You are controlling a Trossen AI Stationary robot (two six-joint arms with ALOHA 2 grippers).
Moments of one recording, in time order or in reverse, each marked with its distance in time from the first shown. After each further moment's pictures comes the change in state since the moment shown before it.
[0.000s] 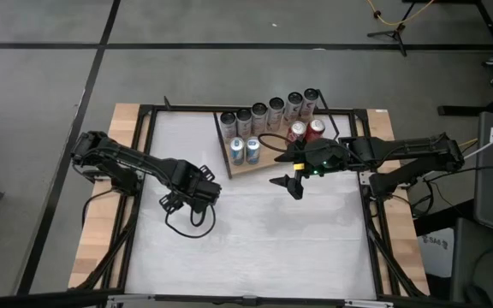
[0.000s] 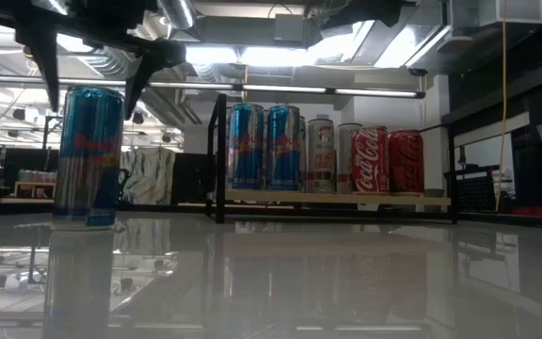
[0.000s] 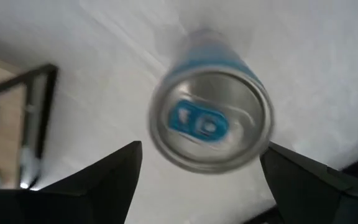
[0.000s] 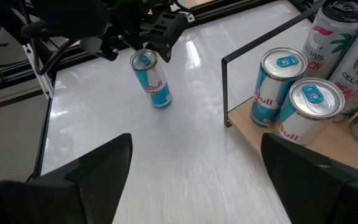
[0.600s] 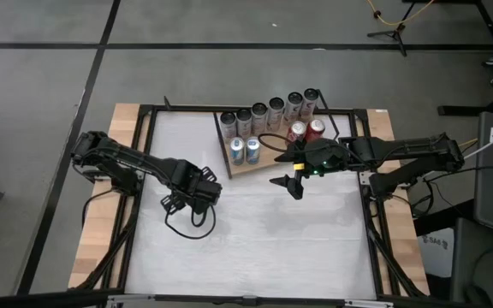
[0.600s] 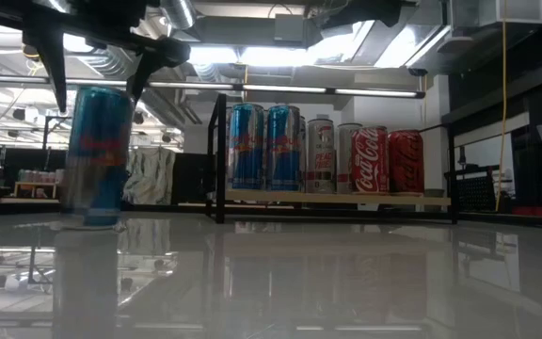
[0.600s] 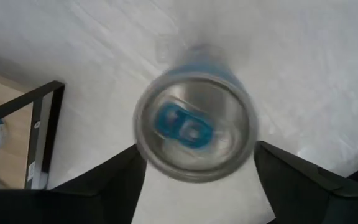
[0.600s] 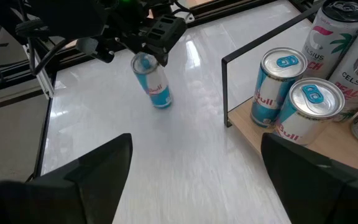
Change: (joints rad) left arm 0.000 0.000 0.000 0.032 0.021 0.033; right arm 0.000 0.000 0.000 0.000 0.000 0.000
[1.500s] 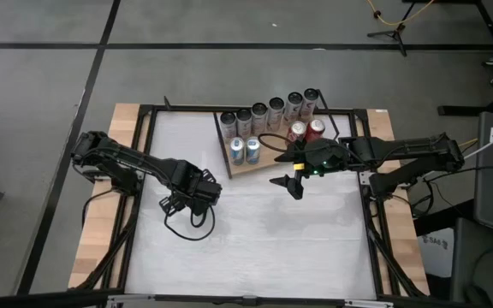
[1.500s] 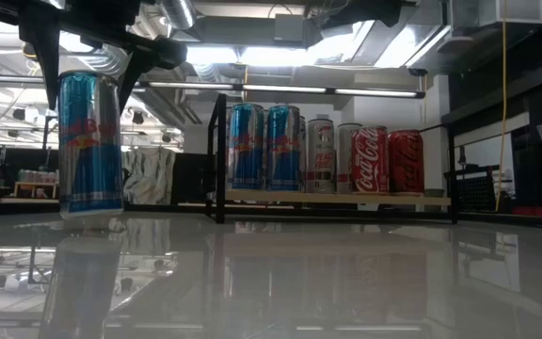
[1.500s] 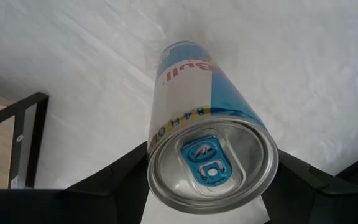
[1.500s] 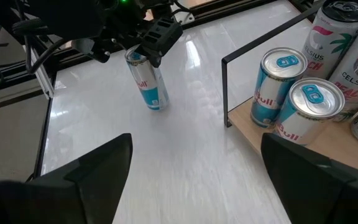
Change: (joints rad) left arm 0.000 0.000 0.000 -0.003 0.059 0.009; right arm 0.000 0.000 0.000 0.000 0.000 0.000
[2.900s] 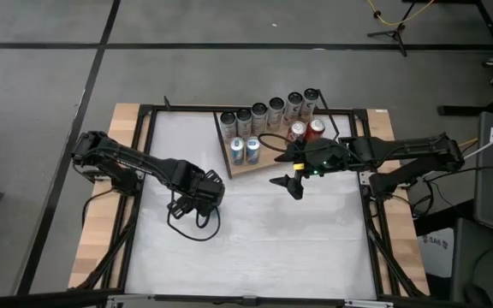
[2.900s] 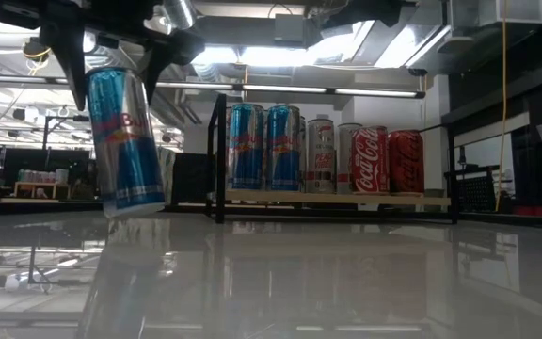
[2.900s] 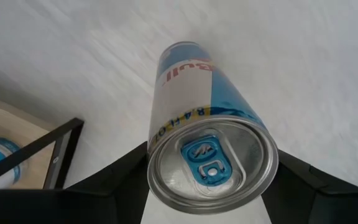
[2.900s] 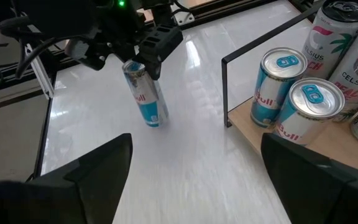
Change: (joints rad) left arm 0.000 0.000 0.000 0.133 -0.008 -0.029; right arm 0.000 0.000 0.000 0.000 0.000 0.000
